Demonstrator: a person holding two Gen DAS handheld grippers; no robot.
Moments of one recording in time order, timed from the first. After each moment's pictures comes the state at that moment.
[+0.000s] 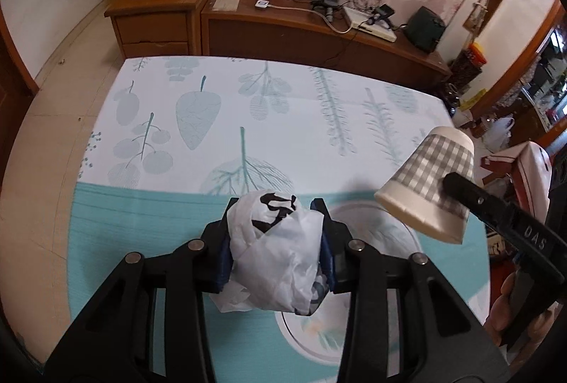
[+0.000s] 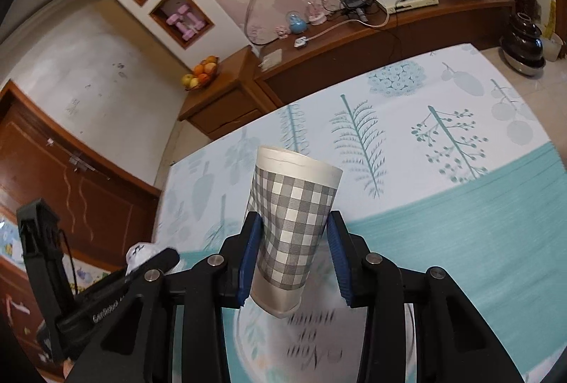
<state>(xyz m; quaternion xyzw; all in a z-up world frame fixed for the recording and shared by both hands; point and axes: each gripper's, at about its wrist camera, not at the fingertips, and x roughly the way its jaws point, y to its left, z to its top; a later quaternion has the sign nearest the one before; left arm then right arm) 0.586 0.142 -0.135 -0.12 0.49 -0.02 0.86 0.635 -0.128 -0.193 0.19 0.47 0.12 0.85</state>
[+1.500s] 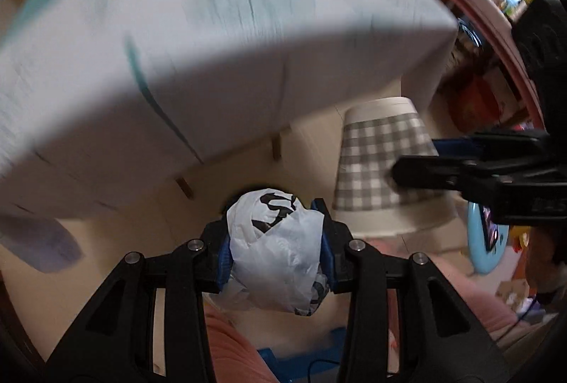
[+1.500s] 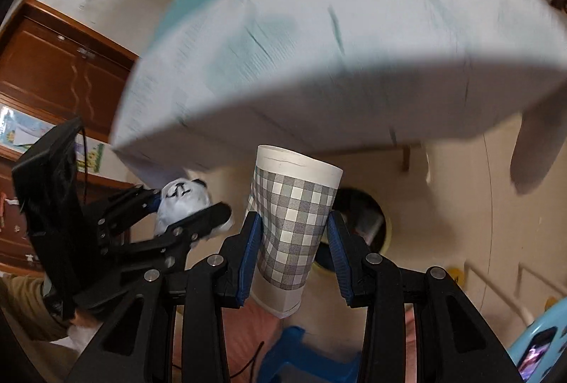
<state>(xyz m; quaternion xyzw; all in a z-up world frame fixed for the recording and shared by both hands) 0.074 -0.019 -0.295 0.01 0.57 -0.20 0.79 0.077 -0.196 -0.309 0.11 0.62 0.16 0.76</state>
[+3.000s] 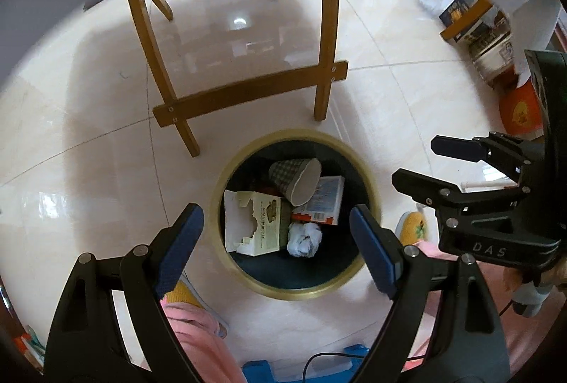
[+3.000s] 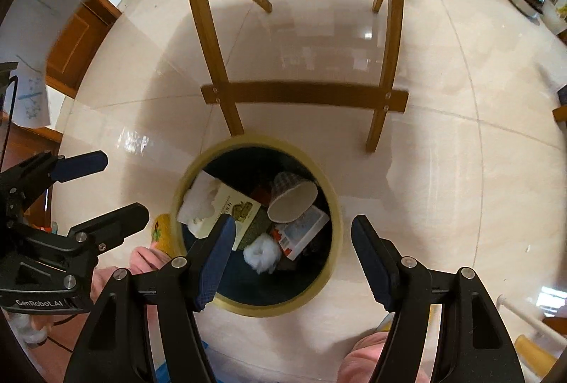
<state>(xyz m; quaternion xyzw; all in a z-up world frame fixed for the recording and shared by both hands) 0.085 -0.013 -0.501 0.00 0.61 -0.11 0.79 0.087 -0.199 -0.583 -0.02 0.64 0.13 0.76</state>
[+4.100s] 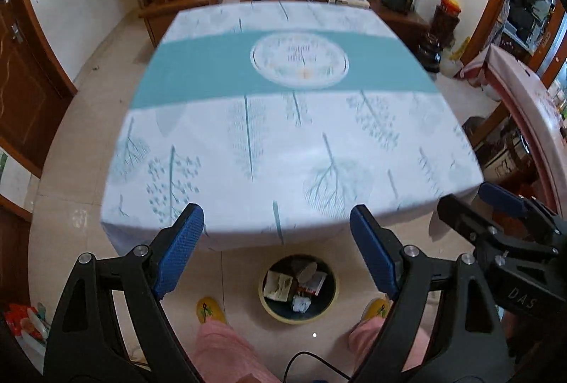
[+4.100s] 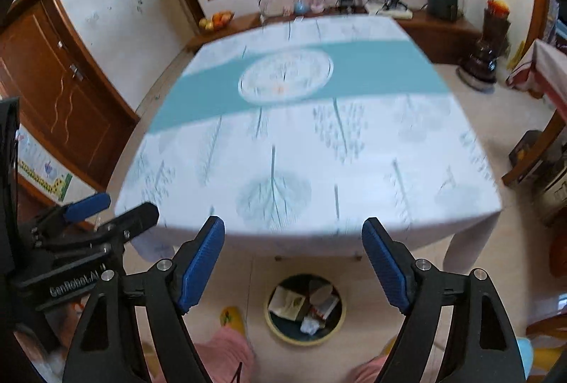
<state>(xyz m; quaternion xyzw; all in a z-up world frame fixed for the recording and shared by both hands) 0.113 0.030 -0.068 -0.04 0.48 0.01 0.88 0.126 -0.168 -0.119 0.04 0.49 0.09 0.87</state>
